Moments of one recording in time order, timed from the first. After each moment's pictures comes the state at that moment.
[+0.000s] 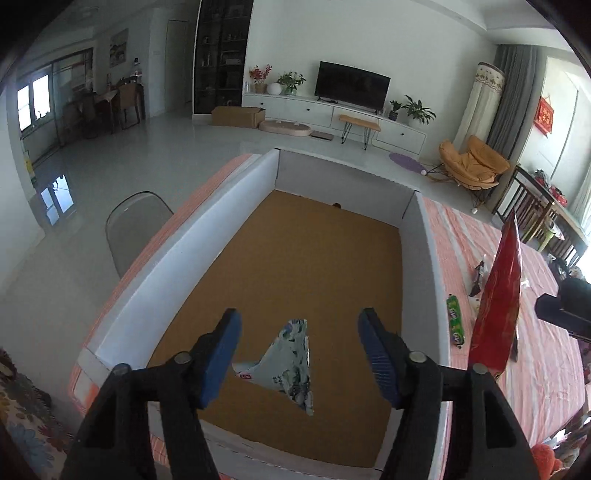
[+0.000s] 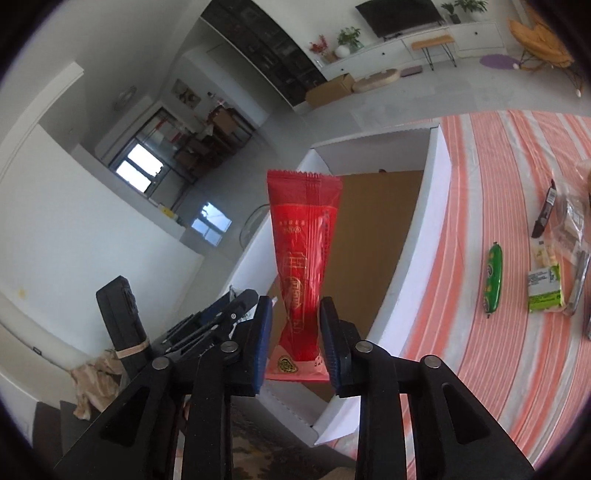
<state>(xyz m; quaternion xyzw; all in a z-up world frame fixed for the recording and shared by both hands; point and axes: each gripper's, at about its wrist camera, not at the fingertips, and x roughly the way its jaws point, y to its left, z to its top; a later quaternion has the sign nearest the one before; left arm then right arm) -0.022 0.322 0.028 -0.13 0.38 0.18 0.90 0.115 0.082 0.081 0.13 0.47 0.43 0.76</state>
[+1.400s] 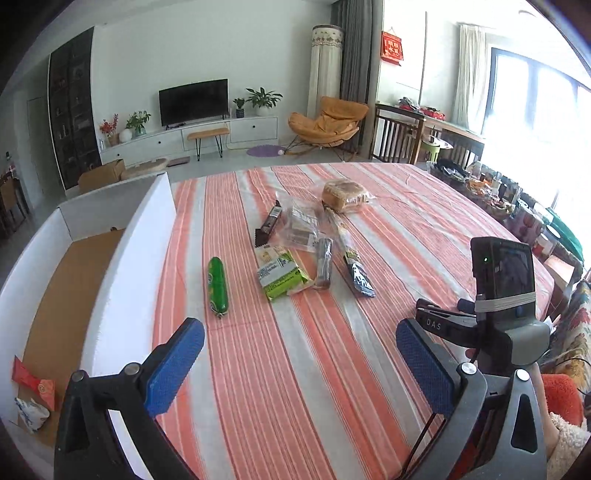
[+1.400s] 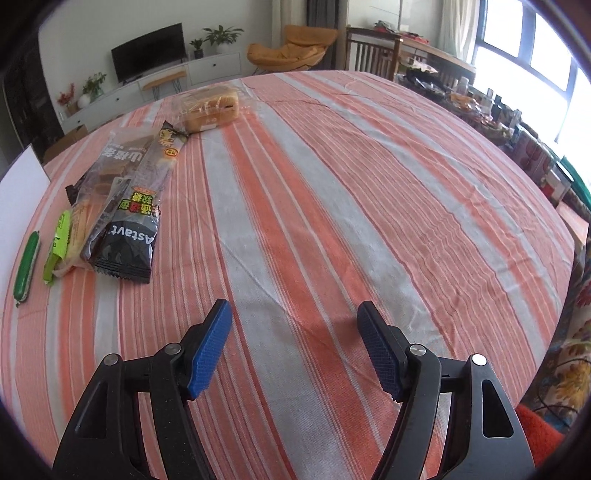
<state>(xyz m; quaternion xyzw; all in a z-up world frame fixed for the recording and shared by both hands) 0.024 0.019 -0.007 0.00 0.36 -0.08 0.93 0.140 -0.209 -0.096 0.04 0.46 -0.08 0.88</state>
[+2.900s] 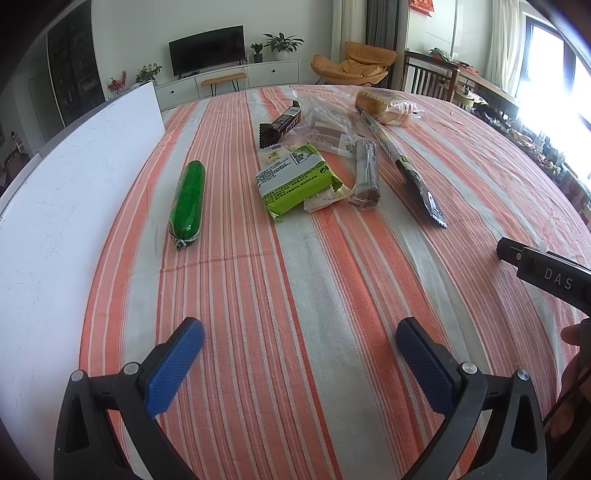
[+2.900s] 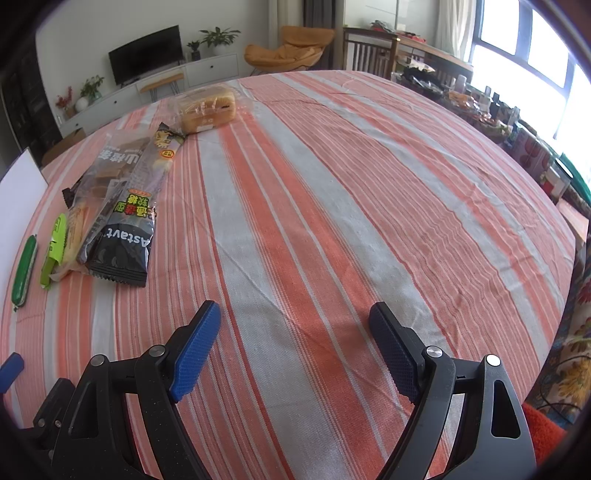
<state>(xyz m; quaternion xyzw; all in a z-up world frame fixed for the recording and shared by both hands) 0.078 0.008 -0.117 0.01 0.45 -0.03 0.89 0.139 -0.210 -0.093 0.05 0.46 -0.09 0.88</state>
